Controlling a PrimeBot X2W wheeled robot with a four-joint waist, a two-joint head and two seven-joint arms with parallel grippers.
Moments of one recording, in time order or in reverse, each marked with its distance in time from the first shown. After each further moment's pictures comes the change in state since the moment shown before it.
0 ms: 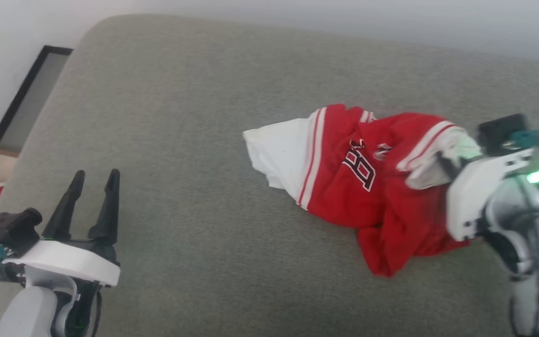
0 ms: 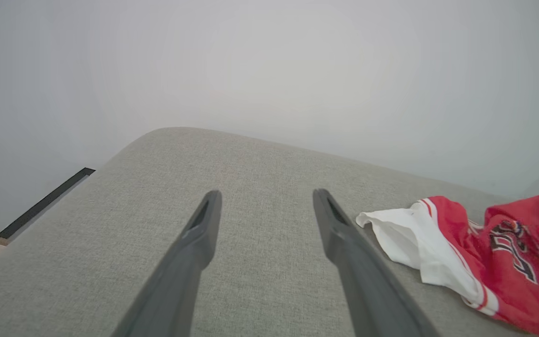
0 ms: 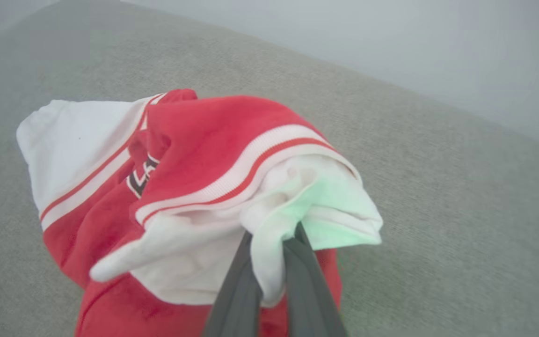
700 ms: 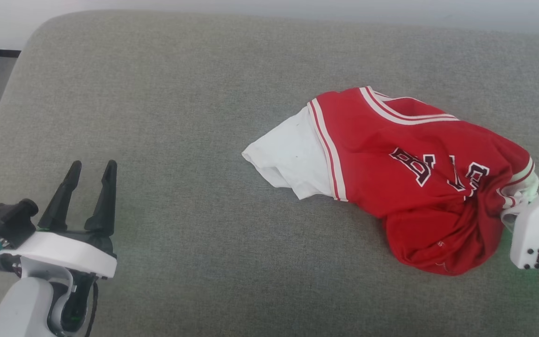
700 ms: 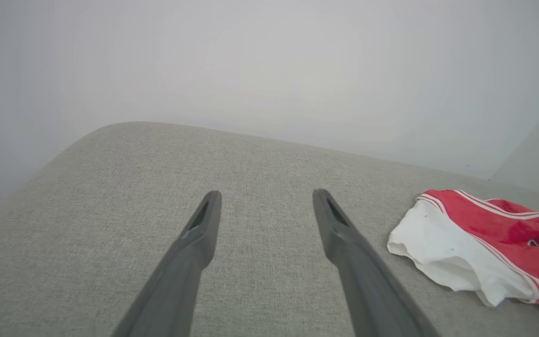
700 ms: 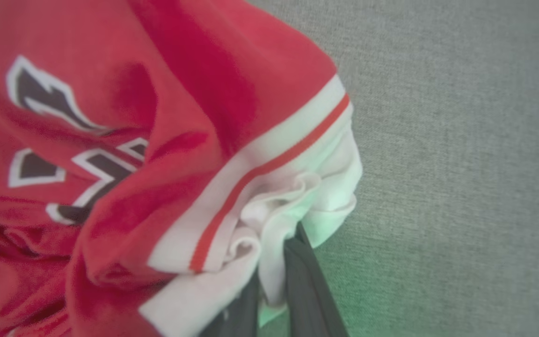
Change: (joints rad) left arm -0.023 0.012 0.009 0.005 0.013 -0.018 0.000; right arm 0.130 -0.128 -0.185 0.070 0.080 0.000 0.012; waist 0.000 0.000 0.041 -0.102
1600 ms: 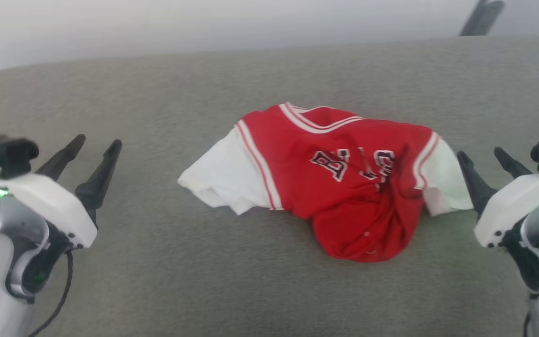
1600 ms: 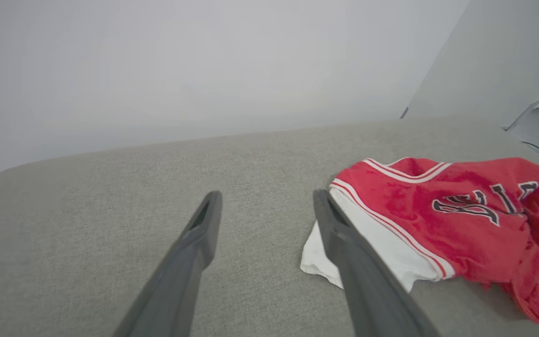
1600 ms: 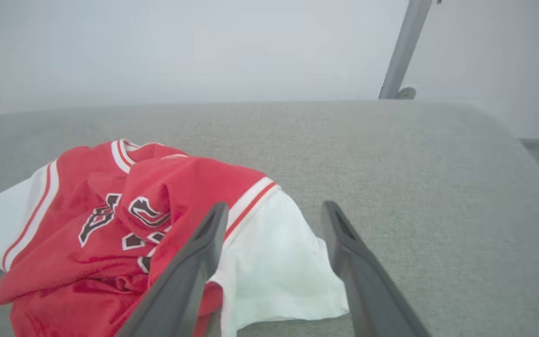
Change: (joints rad) left arm -0.137 0.161 -0.066 -0.103 -0.071 0.014 0.424; right arm -0.043 0.122 0.038 -0.063 0.008 0.000 -0.222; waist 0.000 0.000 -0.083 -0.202
